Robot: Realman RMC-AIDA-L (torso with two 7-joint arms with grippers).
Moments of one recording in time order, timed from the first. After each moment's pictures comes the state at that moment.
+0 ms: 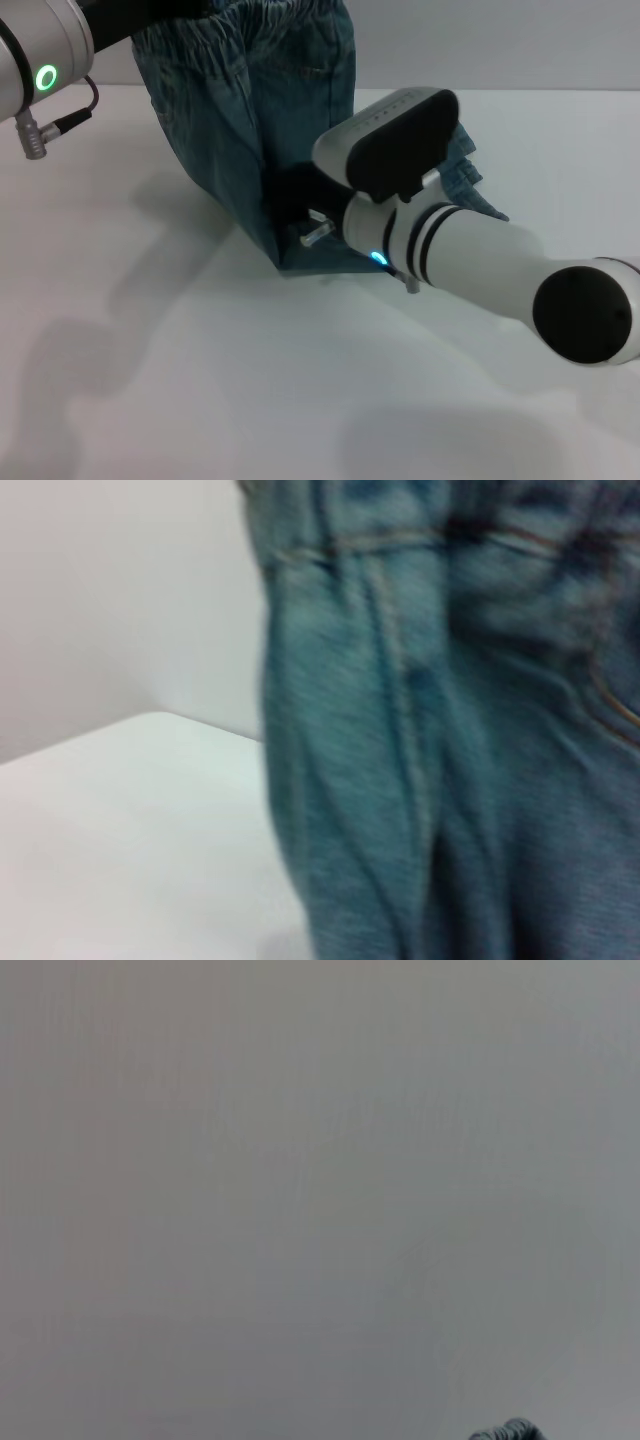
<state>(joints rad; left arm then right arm) -0.15 -2.06 -1.50 -1.85 2.44 -0.61 0.24 0.69 2.09 -2.37 -0.86 1.35 -0.09 -0.56</state>
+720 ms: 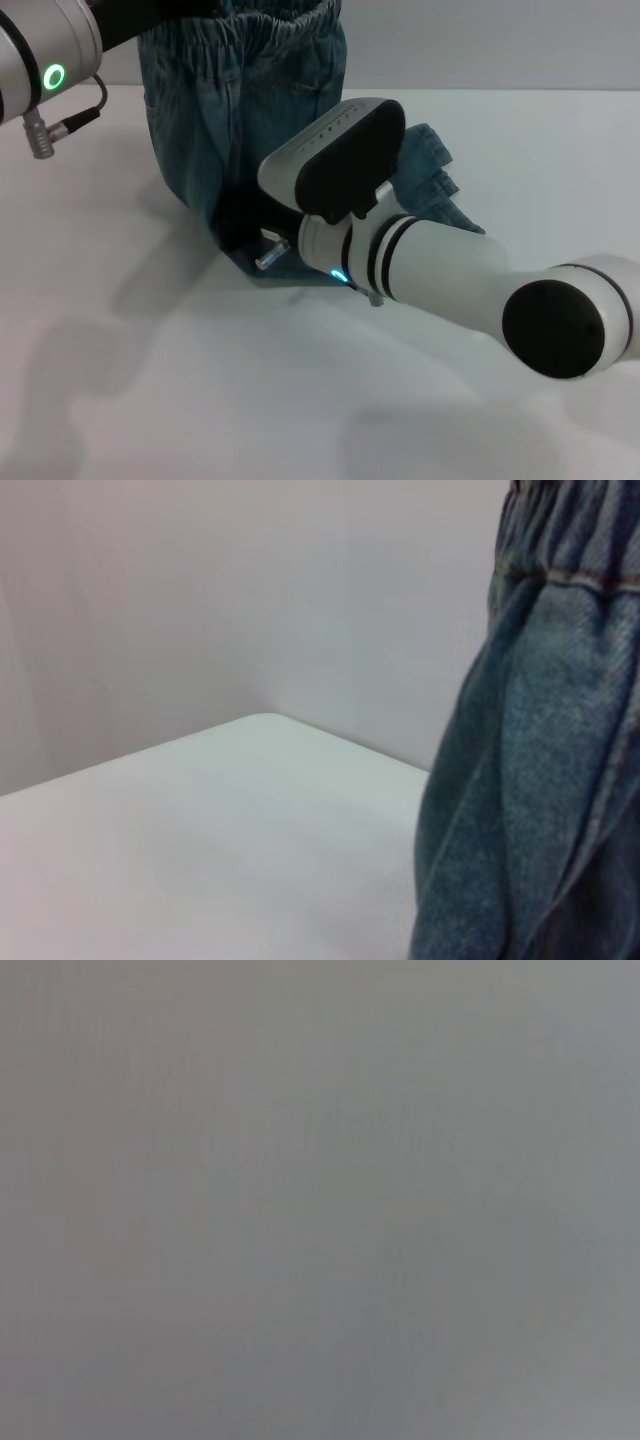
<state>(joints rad) -0.15 -2.06 -1.49 -1.85 2.43 -0.61 0.24 0.75 2.09 -2.47 -0.89 1.35 -0.10 -0.52</state>
